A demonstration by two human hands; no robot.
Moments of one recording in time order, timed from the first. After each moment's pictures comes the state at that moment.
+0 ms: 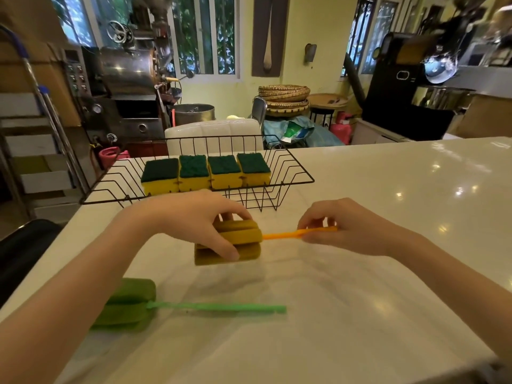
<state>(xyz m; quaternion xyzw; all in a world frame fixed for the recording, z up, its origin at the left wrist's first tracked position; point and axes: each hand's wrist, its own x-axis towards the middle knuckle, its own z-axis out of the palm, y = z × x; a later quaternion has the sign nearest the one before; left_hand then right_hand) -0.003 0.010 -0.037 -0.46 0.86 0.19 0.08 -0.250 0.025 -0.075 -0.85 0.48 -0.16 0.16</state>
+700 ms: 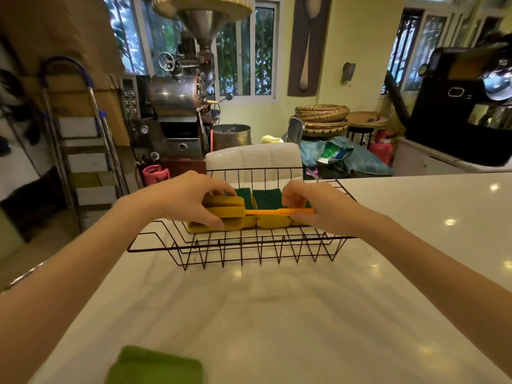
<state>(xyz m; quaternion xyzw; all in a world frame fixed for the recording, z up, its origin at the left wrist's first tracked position) 0.088 -0.090 -0.010 -0.54 0.84 0.10 -0.04 -0.156 -0.101 -0.040 -0.88 0.44 -0.17 0.10</state>
